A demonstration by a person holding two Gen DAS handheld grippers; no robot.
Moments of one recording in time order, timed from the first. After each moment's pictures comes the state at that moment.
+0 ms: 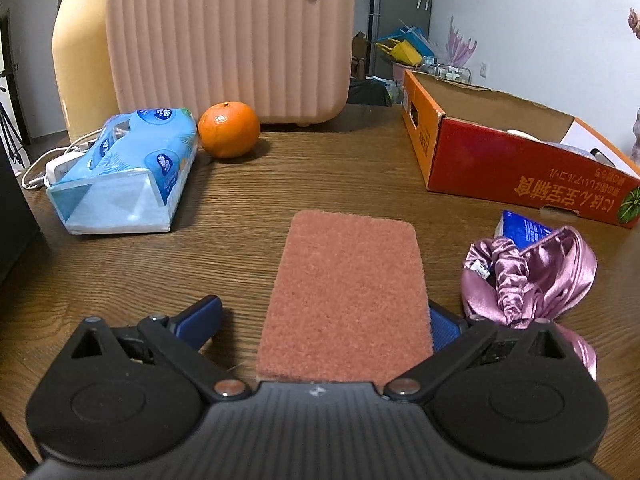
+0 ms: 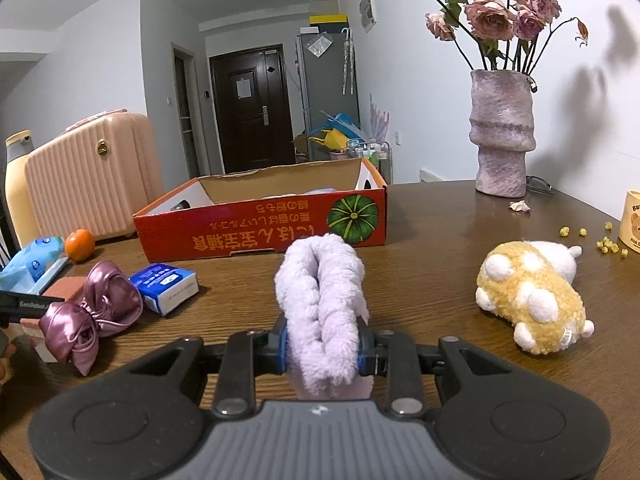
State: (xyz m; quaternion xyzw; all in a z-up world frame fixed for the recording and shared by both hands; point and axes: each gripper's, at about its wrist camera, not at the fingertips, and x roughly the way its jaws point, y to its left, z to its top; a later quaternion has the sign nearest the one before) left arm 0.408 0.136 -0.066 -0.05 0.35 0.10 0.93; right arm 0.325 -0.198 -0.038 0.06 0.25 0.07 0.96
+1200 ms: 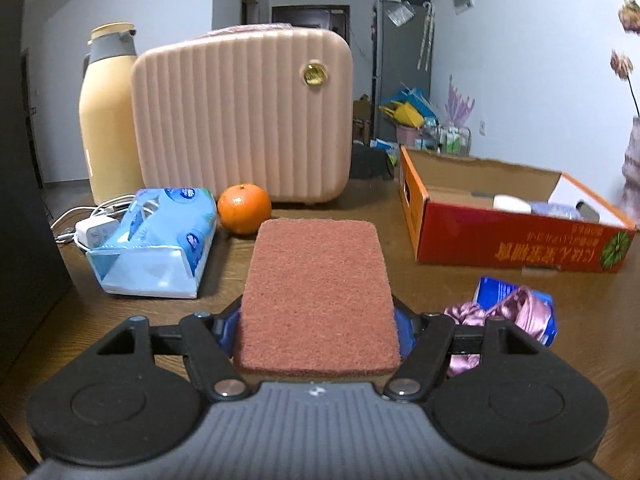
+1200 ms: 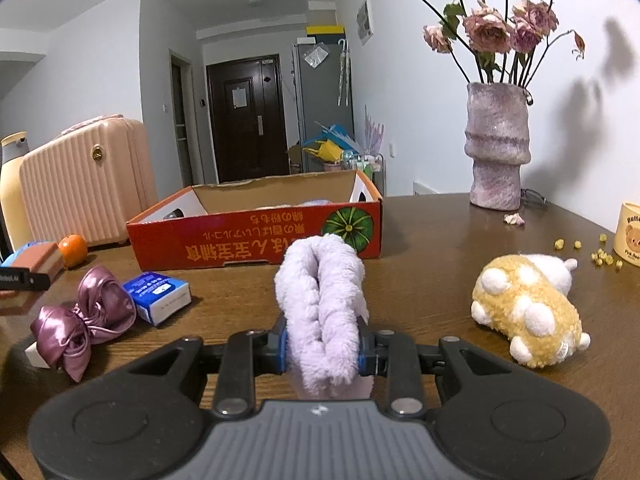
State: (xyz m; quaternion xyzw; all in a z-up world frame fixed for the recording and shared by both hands) left arm 0.378 0.125 -0.027 -0.04 0.25 0.12 0.96; right arm 0.326 -0.193 -0.037 0.05 0.23 0.06 0.97
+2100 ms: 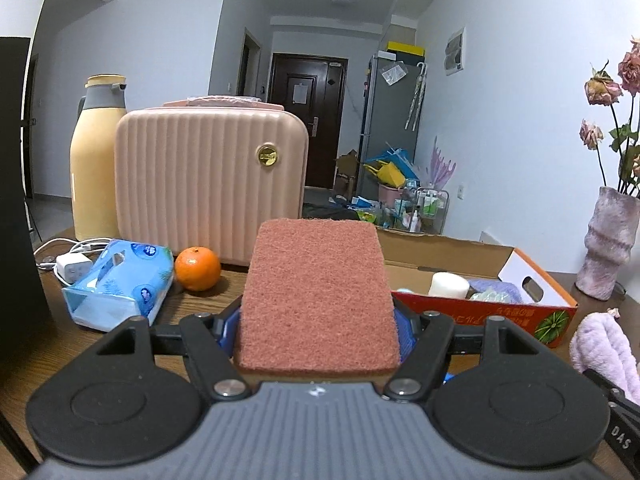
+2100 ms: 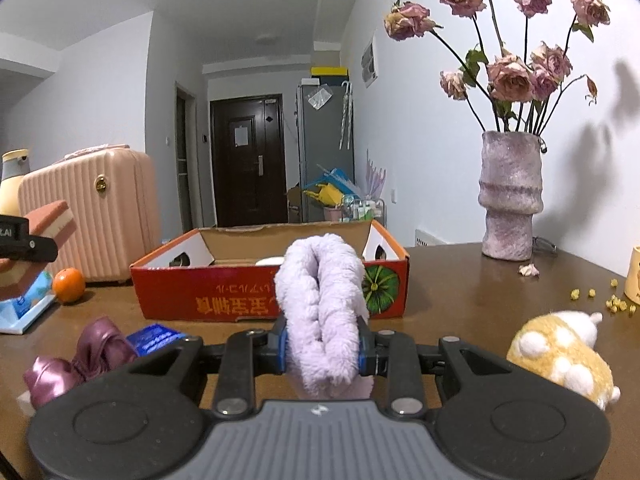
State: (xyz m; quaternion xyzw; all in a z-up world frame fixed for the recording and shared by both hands) left arm 0.368 0.067 0.020 -0.07 0.17 0.11 0.98; right arm 0.352 -0.162 -0.026 0.04 0.16 0.05 0.98
